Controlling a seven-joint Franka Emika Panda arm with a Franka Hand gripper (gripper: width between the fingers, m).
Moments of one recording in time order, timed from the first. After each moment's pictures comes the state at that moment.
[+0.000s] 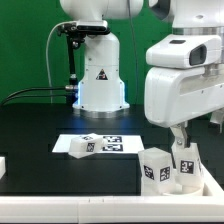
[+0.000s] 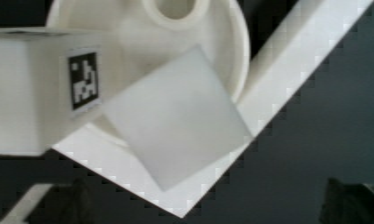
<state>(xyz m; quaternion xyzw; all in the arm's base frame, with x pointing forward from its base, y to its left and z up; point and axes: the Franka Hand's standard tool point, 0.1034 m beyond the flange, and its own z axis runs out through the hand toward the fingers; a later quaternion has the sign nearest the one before) 0.592 0.119 0.103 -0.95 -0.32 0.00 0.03</state>
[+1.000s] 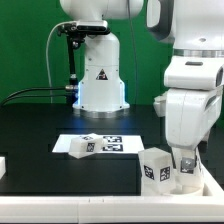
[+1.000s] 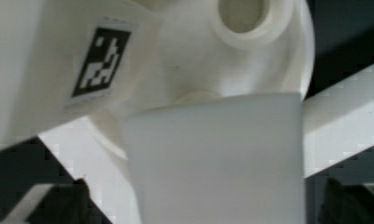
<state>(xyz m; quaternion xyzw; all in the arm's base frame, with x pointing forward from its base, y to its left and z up) 0.590 0.117 0.072 -0.87 -0.50 -0.01 0.00</state>
